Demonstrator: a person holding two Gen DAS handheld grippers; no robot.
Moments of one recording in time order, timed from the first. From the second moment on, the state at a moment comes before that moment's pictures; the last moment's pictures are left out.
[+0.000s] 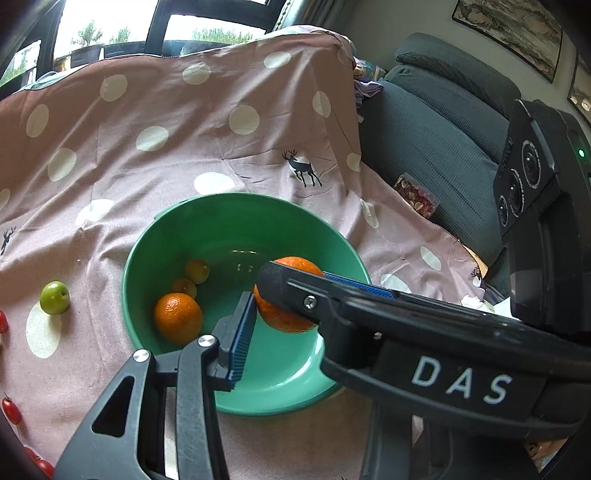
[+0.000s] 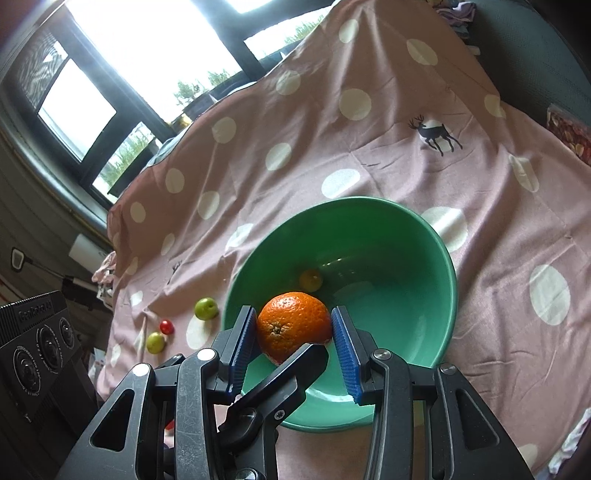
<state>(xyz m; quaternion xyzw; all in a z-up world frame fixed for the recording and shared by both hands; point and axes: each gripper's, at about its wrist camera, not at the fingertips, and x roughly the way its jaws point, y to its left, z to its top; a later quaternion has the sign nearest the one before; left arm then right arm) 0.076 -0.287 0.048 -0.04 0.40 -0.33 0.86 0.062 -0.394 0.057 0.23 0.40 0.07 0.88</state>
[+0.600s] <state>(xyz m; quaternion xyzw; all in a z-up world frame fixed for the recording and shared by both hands) 0.089 -0.297 0.024 -0.05 0.44 -0.33 0.83 0.076 -0.400 0.035 0.22 0.45 0.04 0.87</state>
